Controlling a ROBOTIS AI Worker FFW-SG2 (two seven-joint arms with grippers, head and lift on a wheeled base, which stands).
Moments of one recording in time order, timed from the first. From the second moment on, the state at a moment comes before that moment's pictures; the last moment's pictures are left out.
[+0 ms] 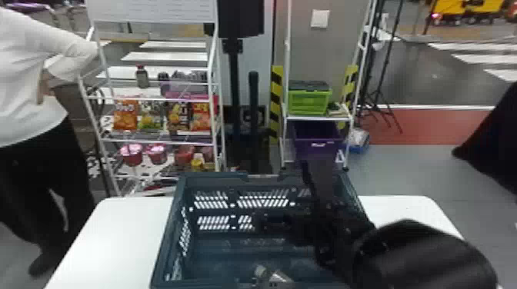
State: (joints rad) left arm 0.92 0.39 -0.15 -1.95 0.27 -0.61 0.37; right arm -0.15 -0.02 0.30 -1.97 -0.13 1.00 0.07
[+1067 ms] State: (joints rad) left arm 0.90 0.39 -0.13 -2.03 0.27 -0.52 0.39; right arm 0.82 -0.13 0.02 -2.15 -0.15 -0.33 0.15
